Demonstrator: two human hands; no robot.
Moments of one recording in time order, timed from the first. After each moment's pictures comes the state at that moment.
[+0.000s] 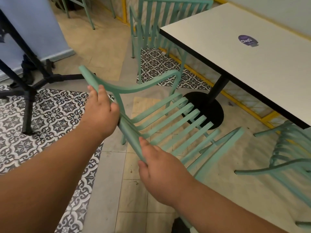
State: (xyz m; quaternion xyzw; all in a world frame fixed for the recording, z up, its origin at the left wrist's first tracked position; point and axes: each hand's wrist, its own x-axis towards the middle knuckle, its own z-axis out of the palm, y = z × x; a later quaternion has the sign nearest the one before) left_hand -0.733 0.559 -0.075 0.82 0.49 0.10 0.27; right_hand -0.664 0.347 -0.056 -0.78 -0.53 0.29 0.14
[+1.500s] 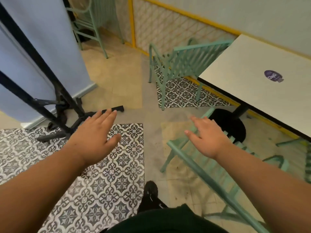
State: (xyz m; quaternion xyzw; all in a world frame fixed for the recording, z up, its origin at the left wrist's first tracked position) left_hand -0.899 0.901 0.104 0.95 0.28 -0.05 0.10; right_hand -0.638 0.659 0.073 -0.89 -0.41 0.16 0.06
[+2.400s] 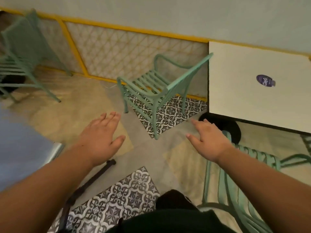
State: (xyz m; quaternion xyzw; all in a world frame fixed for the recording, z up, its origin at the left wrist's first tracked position) left_hand -0.585 1.316 0.107 0.99 0.06 -0.09 0.07; right_hand -0.477 0.986 0.084 -0.96 -0.19 0.14 0.12
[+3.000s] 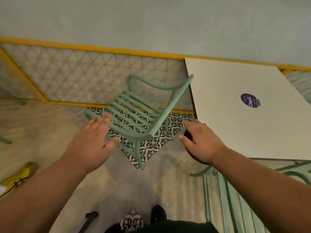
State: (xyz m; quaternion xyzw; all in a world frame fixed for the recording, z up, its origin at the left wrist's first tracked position) left_hand -0.290 1.373 0.092 0.99 -0.01 -0.05 0.14; right_hand -0.240 1.032 0.093 -0.98 -0.12 0.12 0.11
